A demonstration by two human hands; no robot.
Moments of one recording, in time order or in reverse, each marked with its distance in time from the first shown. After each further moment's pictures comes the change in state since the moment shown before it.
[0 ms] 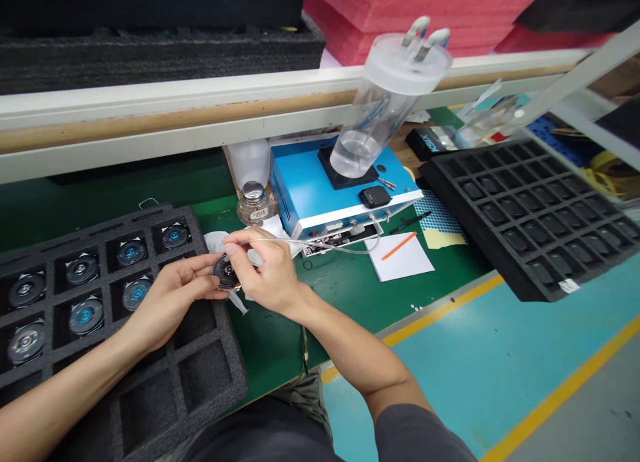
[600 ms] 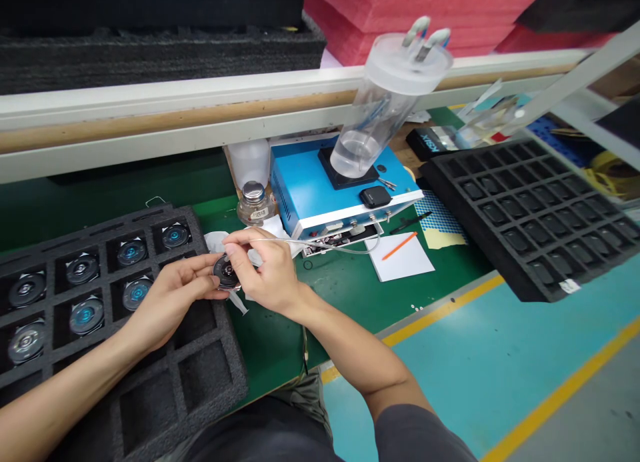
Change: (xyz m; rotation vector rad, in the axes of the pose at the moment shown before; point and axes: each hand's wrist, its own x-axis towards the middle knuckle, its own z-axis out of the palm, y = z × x) left_hand -0.001 0.002 0.001 0.007 -0.006 -0.011; right_hand 0.000 0.000 0.000 0.001 0.000 0.001
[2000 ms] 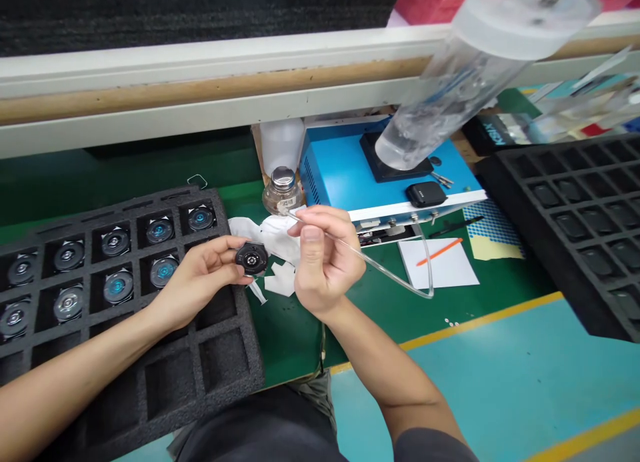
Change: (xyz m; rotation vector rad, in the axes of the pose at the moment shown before) left_hand 0.002 -0.011 0.000 -0.101 0.009 0.035; right_hand -0.006 -0.002 -0.001 0.143 0.523 -0.070
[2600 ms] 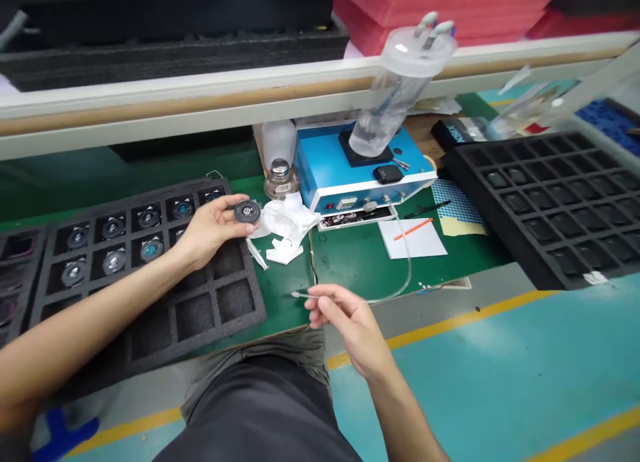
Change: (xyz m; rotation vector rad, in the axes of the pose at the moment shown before) left_hand -0.003 0.014 -0.002 0.011 0.087 0.171; right_hand -0.073 -0.092 -0.139 0.076 -0.410 1.115
